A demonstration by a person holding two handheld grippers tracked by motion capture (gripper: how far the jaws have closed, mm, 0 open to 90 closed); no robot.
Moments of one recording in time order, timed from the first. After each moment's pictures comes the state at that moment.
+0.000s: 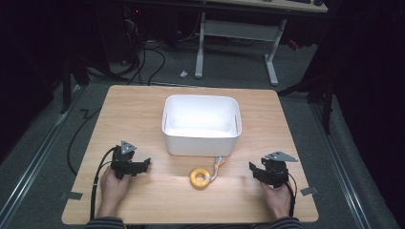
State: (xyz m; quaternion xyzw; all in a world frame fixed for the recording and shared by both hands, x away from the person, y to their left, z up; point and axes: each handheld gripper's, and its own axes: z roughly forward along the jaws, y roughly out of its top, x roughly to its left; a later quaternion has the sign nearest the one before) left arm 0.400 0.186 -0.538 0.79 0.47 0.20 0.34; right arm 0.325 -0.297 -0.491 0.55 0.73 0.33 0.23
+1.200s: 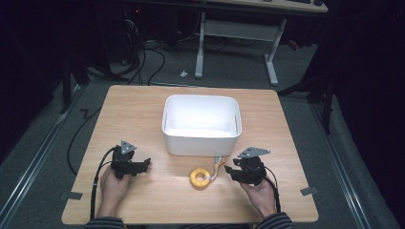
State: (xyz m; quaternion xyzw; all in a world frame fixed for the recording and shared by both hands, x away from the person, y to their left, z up) left arm 0.400 0.186 -0.538 0.79 0.47 0.20 0.34; right arm 0.333 -0.227 -0.467 0.44 0.82 0.33 0.15
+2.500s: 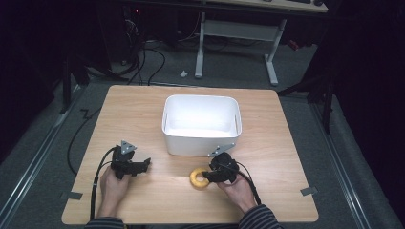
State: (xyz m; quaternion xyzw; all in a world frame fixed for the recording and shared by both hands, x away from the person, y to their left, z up) left arm 0.400 0.186 -0.538 0.79 0.47 0.20 0.34; right arm 0.358 -0.157 -0.484 0.40 0.87 0.28 0.07
